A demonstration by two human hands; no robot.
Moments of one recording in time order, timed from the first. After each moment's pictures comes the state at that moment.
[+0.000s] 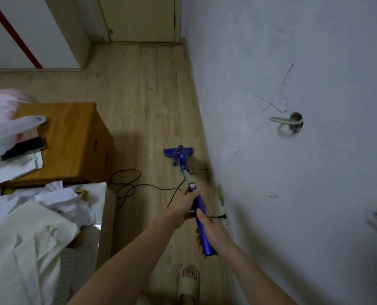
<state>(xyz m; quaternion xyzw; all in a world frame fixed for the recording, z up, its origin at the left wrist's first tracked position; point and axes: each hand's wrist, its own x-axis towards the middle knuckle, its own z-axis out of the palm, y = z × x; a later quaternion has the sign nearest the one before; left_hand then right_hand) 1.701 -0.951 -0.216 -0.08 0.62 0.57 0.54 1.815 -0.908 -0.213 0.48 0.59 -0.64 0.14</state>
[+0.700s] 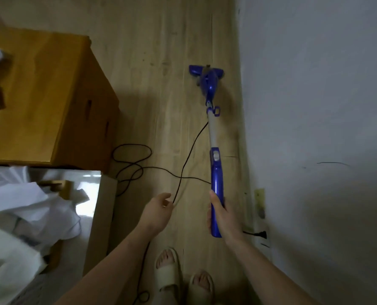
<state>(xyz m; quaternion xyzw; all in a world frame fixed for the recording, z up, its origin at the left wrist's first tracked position) 1.517 -1.000 -0.496 0.01 0.83 0.35 0.43 1.620 -0.854 -0.469 0.50 0.60 -0.62 0.08</state>
